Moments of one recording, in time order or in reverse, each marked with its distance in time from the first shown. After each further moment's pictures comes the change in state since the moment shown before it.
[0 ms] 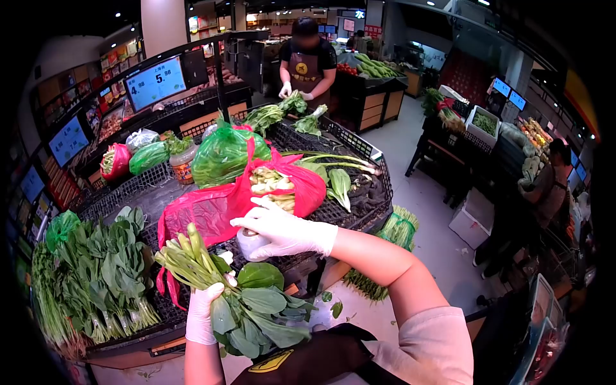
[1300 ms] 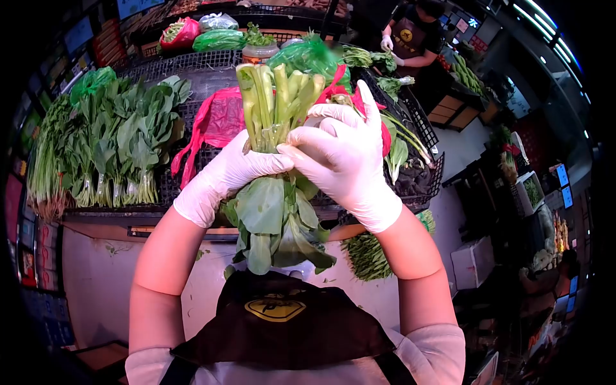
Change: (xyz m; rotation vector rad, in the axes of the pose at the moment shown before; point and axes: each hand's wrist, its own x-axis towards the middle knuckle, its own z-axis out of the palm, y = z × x) left_hand 0.025 0.072 0.026 0.146 -0.174 0.025; right_hand 0.045 -0.069 -0.002 -0.425 0.400 -0.073
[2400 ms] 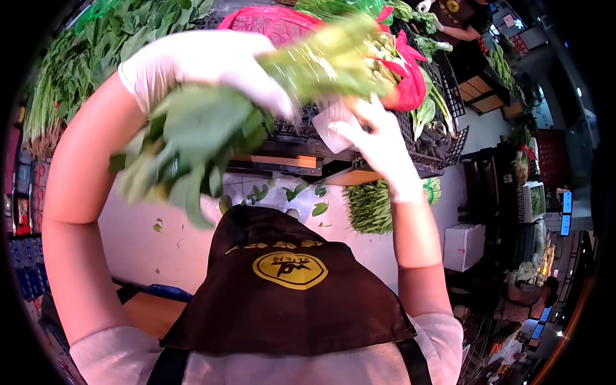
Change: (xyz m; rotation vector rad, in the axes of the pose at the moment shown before) left_hand -0.022 0.046 -0.032 0.759 -0.320 -0.462; right_hand -0.086 -0.003 0.025 0.725 -0.435 0.482
